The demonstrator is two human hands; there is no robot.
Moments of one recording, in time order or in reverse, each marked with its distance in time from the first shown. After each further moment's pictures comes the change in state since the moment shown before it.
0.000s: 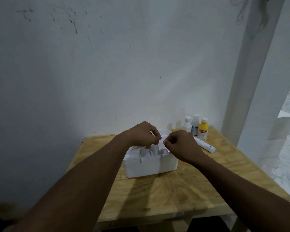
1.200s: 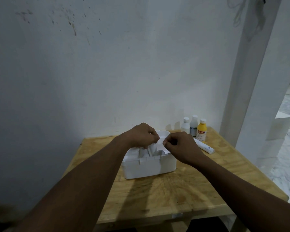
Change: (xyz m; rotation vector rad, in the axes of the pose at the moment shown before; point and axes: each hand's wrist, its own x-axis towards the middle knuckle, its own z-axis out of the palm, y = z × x) left_hand 0.004 -0.001 0.002 0.029 0.037 -0.007; right_hand -0.002 0.006 -0.002 0.078 -0.011 -0.021
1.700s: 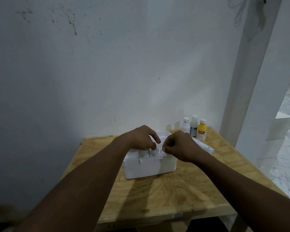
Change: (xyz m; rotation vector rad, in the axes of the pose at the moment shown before) left_hand -0.001 -0.004 0.000 0.074 -0.082 0.010; right_hand 0.008 -0.004 -0.006 -0.112 -0.181 0.005
